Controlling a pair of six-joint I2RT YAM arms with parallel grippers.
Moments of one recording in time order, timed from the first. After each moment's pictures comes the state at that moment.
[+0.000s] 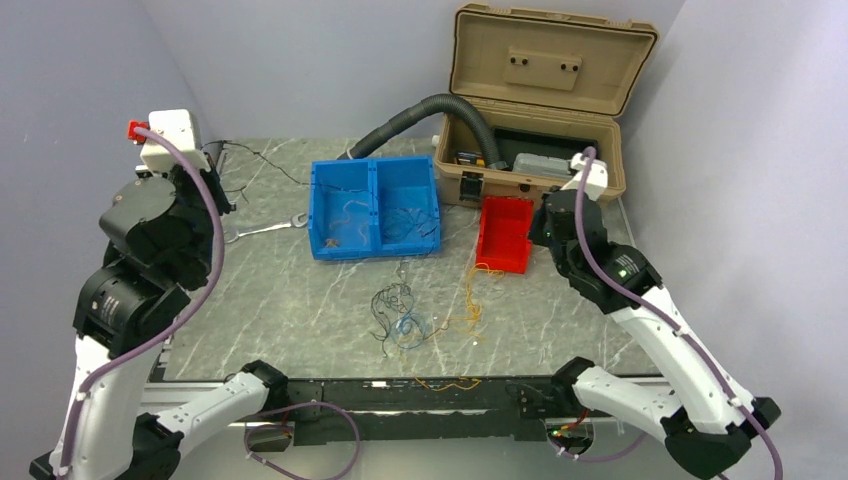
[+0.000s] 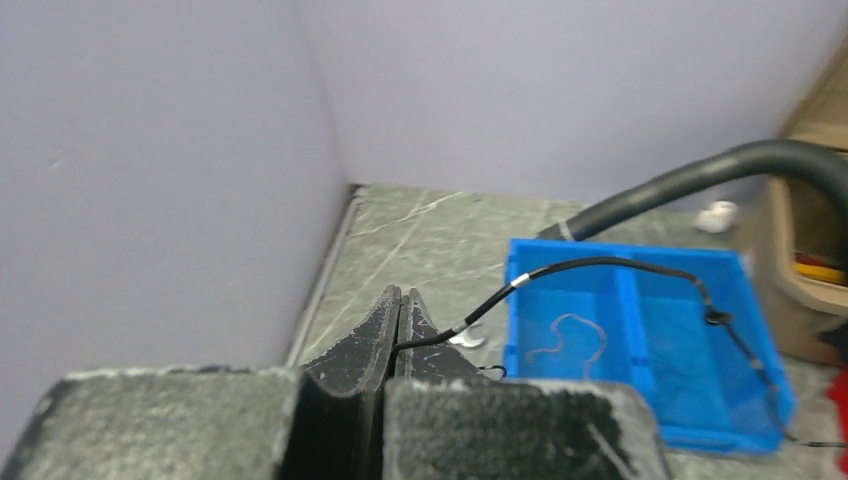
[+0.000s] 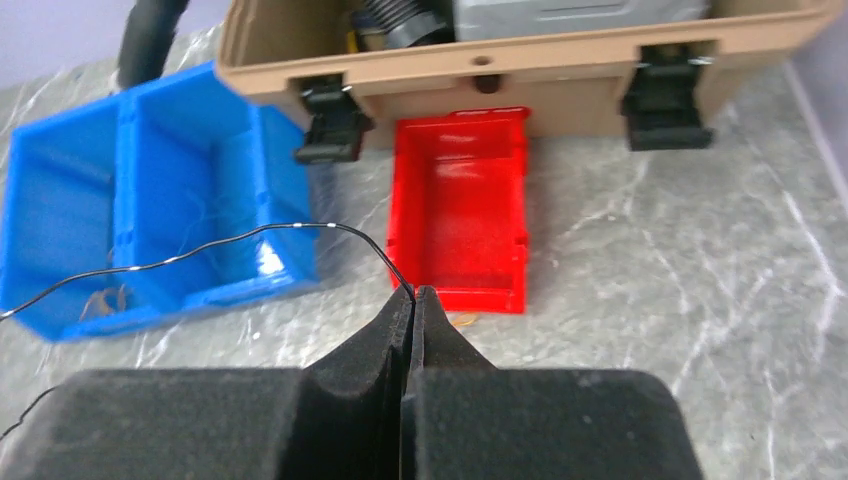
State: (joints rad) left arm -0.52 0.91 1.67 -0.78 -0.68 0.02; right arm 0.64 0.96 1.20 -0.72 0.55 0.51
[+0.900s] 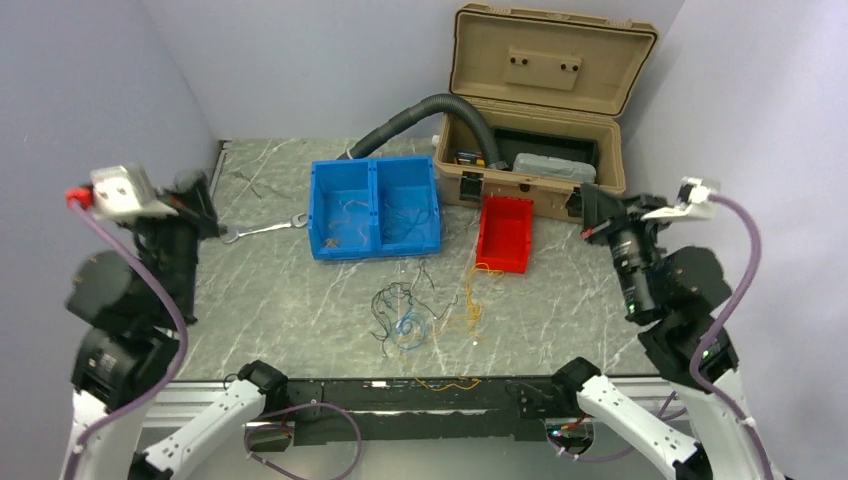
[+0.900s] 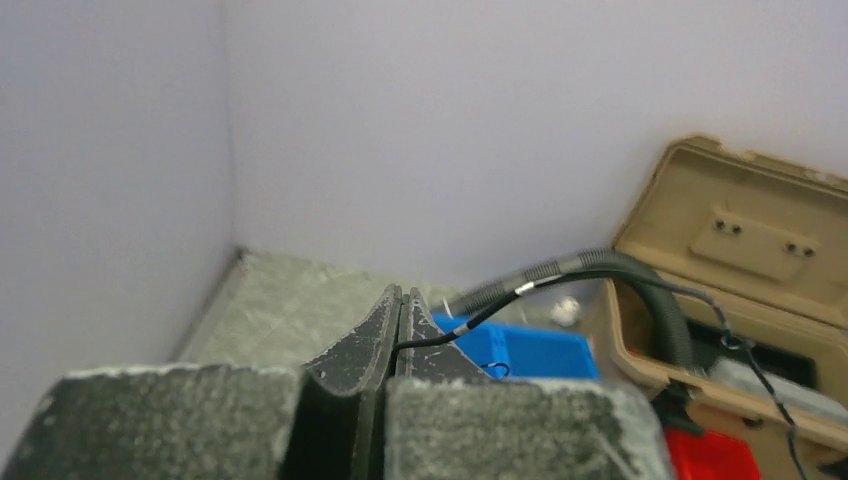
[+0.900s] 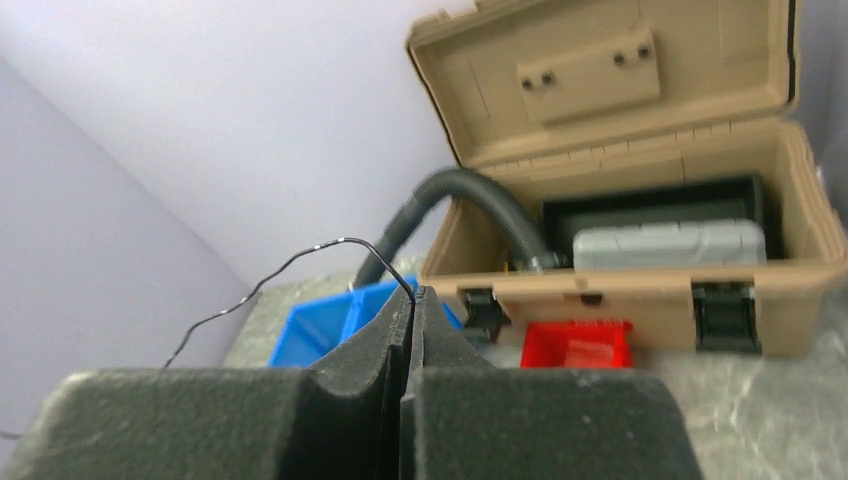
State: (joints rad) left arm -0.50 0.74 1.48 -0.48 -0.60 -0.06; right arm 0.56 0.67 1.26 -0.41 0.44 0.35
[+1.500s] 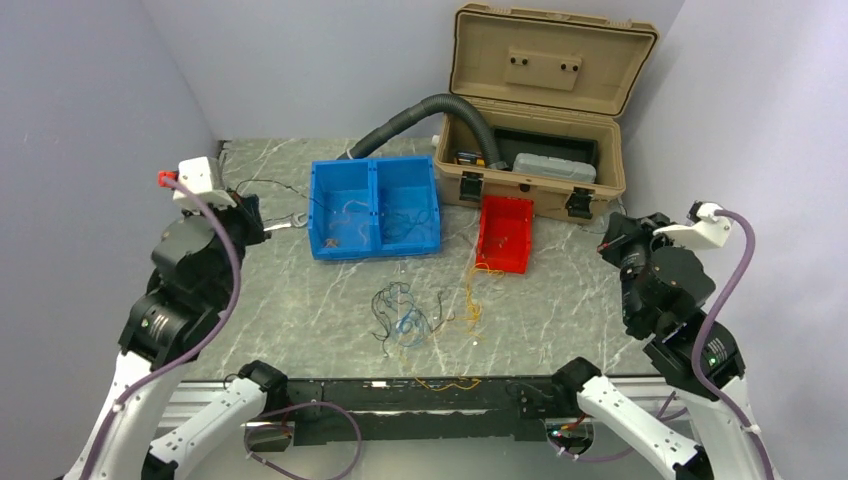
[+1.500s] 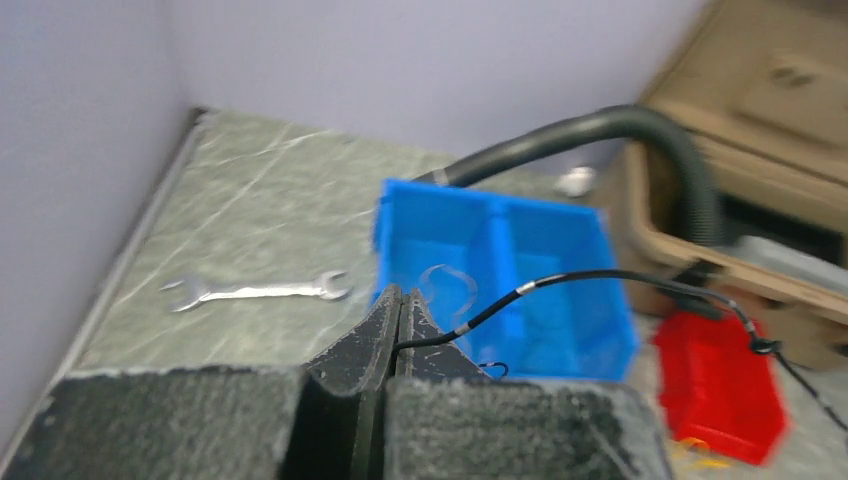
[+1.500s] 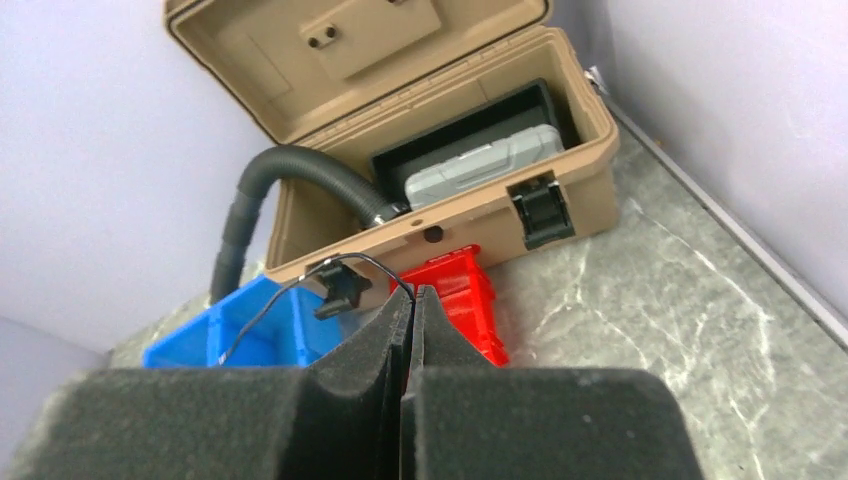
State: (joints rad) left arm -0.47 0.75 1.21 -0.62 -0.57 -0.28; right arm 0.56 0.61 1.20 -0.73 0.79 0.54
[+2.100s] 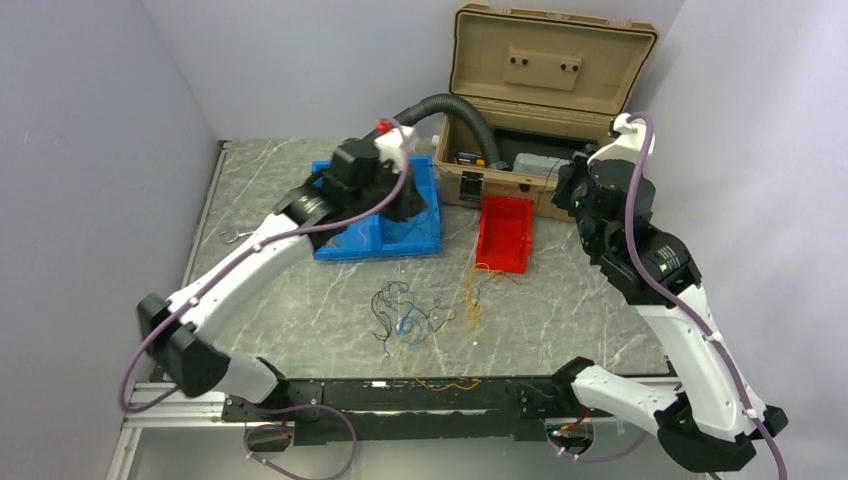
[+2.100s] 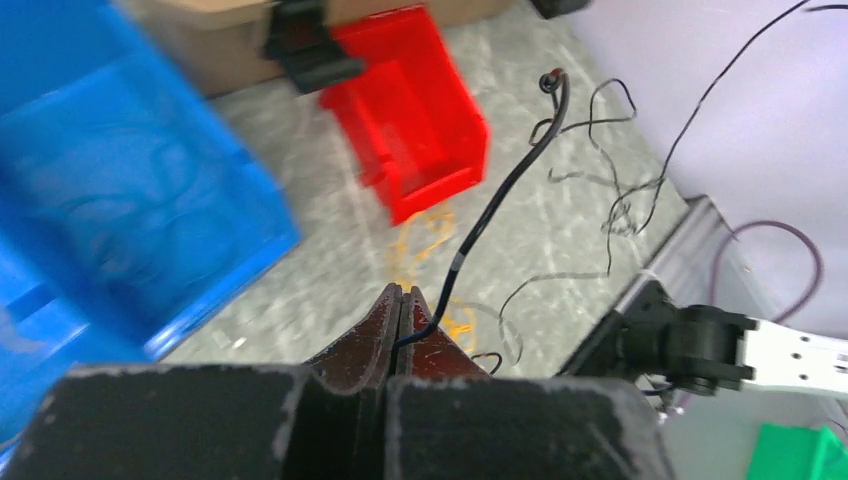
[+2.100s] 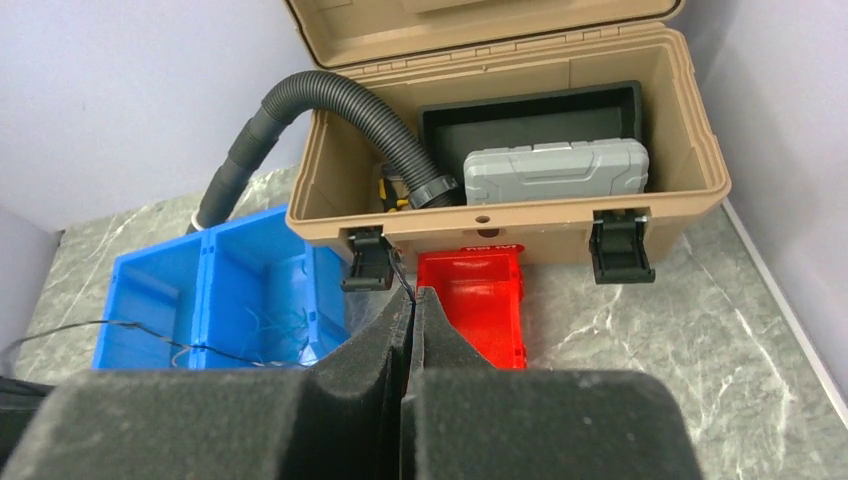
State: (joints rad) left arm -0.66 1.38 1.42 -0.47 0.17 -0.37; right arm 0.56 0.98 1.48 -0.71 0.61 0.39
